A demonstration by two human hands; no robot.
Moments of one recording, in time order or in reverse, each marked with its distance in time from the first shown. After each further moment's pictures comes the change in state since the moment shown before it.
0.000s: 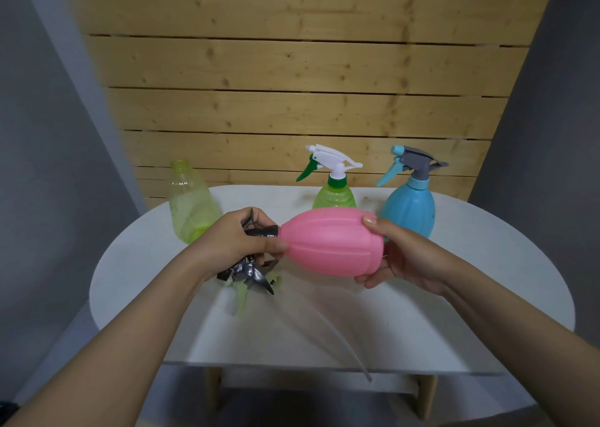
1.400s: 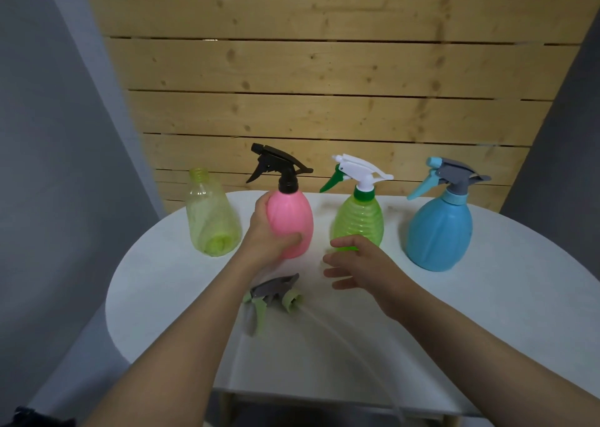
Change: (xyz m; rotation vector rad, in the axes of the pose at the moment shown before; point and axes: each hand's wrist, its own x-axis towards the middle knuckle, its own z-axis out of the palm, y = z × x) left_hand 0.067 -0.045 0.002 0.074 0.370 -0.071; right_hand 0.054 0.005 0.070 -0.080 0.265 0.009
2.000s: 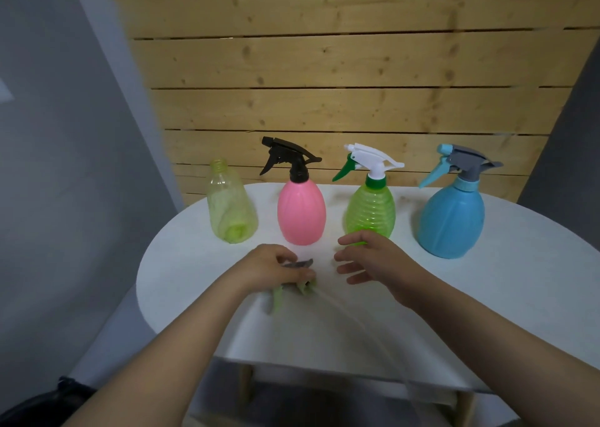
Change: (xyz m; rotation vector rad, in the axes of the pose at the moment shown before) left_hand -0.054 -0.010 -0.030 0.513 -0.304 -0.190; right_hand -0.013 0.001 0.002 -0.086 -0.040 0.013
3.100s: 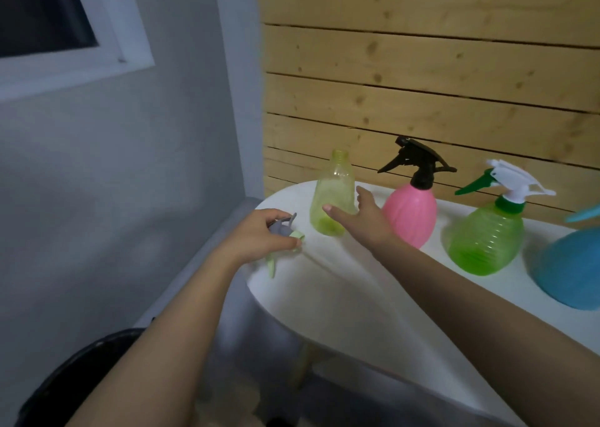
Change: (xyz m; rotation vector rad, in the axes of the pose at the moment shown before) left_hand -0.048 -0.104 -0.109 -0.275 0.352 0.085; right_hand 0.096 -0.045 0.156 -0.313 0.047 -0.307
